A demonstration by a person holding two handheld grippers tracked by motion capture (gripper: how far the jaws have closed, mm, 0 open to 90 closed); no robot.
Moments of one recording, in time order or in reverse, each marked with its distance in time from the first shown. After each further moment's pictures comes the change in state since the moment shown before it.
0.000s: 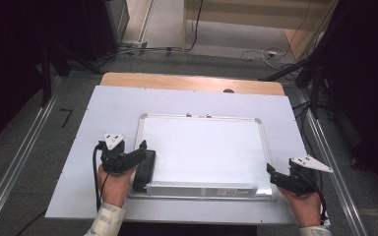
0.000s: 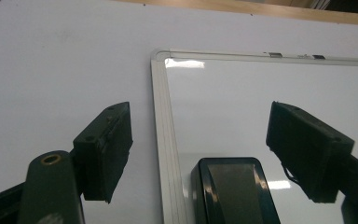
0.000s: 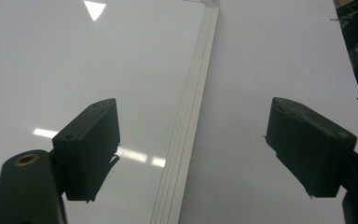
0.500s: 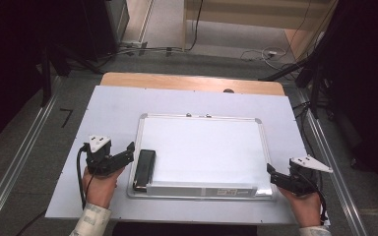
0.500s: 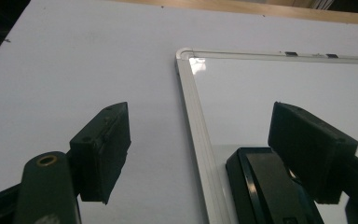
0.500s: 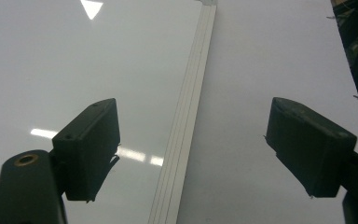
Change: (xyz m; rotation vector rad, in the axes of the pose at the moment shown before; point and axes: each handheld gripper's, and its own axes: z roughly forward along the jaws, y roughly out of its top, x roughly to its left) left arm 0.029 -0.003 -0.019 -0.014 0.006 0.026; right arm 0.000 0.000 0.000 0.004 -0.010 0.003
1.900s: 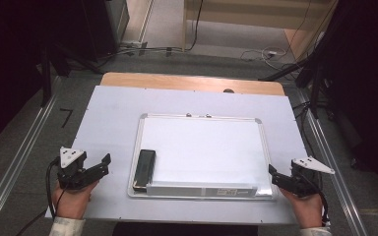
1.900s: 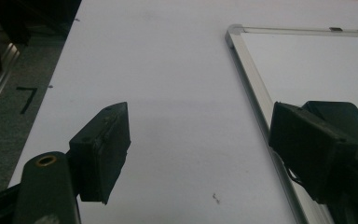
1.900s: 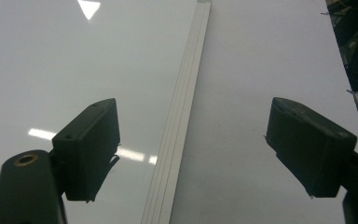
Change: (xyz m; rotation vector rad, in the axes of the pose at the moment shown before) left arm 0.053 -0.023 -0.031 0.023 0.060 0.013; right arm -0.003 -0.003 -0.002 0.003 -0.008 0.006
